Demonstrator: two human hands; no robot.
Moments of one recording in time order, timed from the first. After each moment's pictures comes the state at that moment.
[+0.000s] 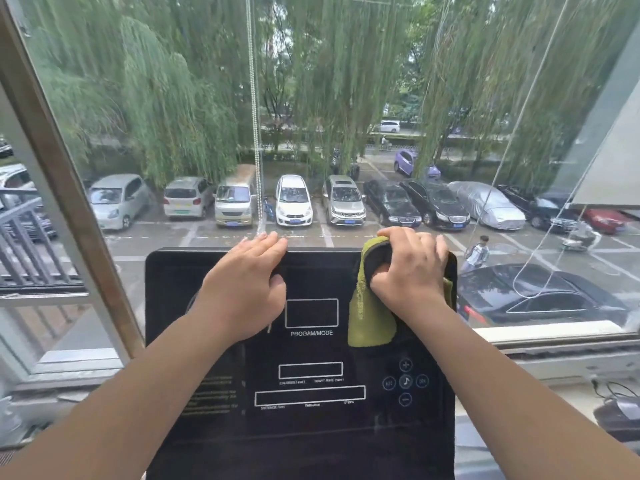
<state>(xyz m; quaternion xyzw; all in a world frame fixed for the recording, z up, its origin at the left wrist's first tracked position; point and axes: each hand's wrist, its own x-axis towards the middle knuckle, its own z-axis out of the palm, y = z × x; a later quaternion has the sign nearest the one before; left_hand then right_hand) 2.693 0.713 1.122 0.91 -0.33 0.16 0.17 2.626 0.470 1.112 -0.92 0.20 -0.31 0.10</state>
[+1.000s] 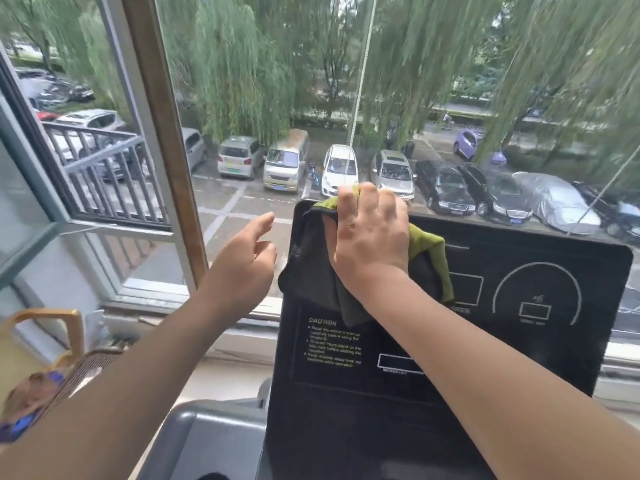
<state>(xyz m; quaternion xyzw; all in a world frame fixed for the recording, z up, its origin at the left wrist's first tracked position) 2.731 0.893 1.064 0.85 -0.15 0.05 0.51 2.724 0.703 1.083 -0.94 0.03 -0.34 -0.05</state>
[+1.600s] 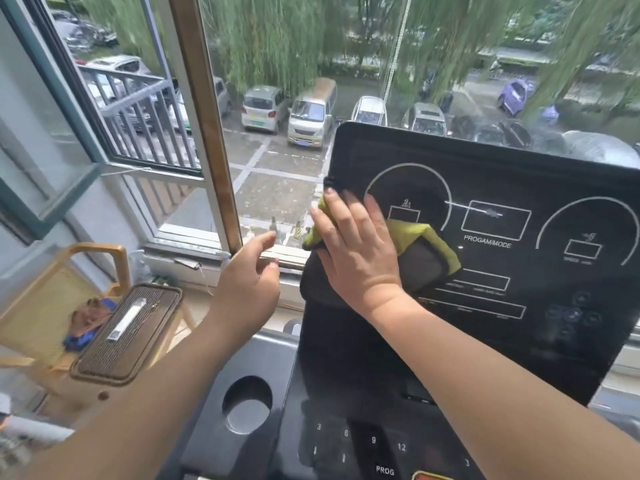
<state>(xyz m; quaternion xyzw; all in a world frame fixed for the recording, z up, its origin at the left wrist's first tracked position) 2.643 0.933 0.983 0.85 -0.03 0.05 0.52 2.673 0.744 0.972 -0.91 -0.15 -0.37 -0.10</state>
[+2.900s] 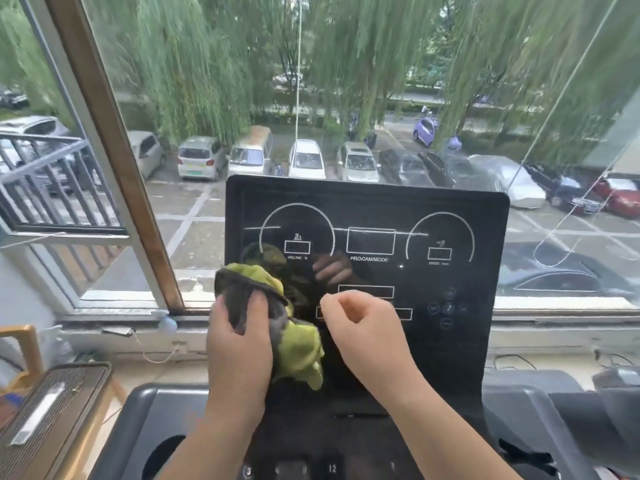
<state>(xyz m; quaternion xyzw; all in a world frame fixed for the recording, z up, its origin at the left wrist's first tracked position) 2.564 0.817 1.012 0.68 0.07 0.07 0.73 2.518 0.677 1.044 -0.83 0.16 -0.15 0.52</state>
